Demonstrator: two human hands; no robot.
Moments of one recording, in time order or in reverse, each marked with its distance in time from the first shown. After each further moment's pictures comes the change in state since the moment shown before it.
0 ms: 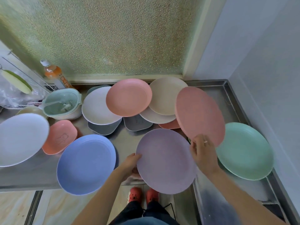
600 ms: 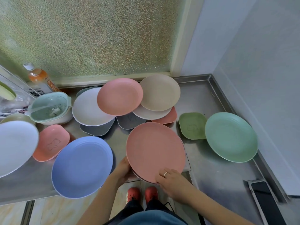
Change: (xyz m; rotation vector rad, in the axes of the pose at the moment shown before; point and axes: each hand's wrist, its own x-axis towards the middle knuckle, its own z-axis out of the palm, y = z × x) left_hand 0.011 -0.033 -0.007 -0.205 -0.010 0.025; right_hand -0.093 -0.090 0.019 -0.013 -0.799 -0.297
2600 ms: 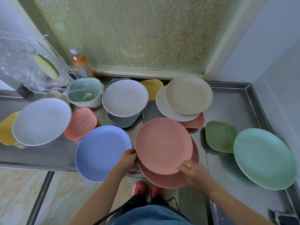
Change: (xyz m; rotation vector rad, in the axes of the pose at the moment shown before) left_hand -0.006 0.006 -0.051 0.064 0.211 0.071; right_hand 0.032 0.049 -0.014 -0.011 0.236 -0.182
